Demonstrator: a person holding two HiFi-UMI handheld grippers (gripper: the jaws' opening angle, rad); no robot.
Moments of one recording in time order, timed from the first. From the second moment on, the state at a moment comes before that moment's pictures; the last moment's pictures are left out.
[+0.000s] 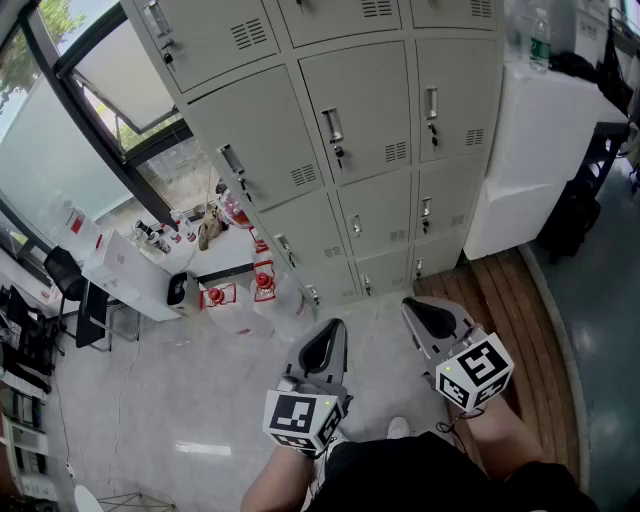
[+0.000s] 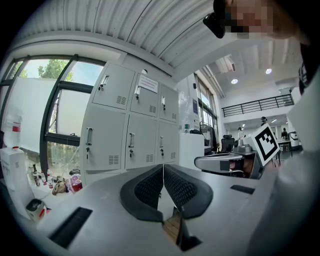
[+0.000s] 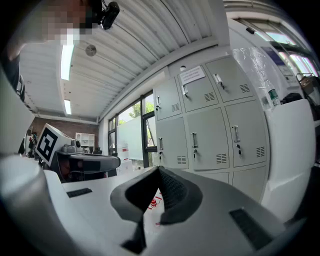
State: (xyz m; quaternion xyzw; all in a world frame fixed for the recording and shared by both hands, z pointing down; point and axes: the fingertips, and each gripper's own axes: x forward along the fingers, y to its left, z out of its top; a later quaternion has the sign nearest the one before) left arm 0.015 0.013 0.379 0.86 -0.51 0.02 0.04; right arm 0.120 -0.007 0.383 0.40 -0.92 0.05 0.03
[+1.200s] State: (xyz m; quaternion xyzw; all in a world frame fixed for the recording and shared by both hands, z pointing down) left arm 0.027 -0.006 0.387 0.85 -0.52 0.02 0.05; right arm 0.130 -0.033 0.381 0.39 -0.92 0.05 0.02
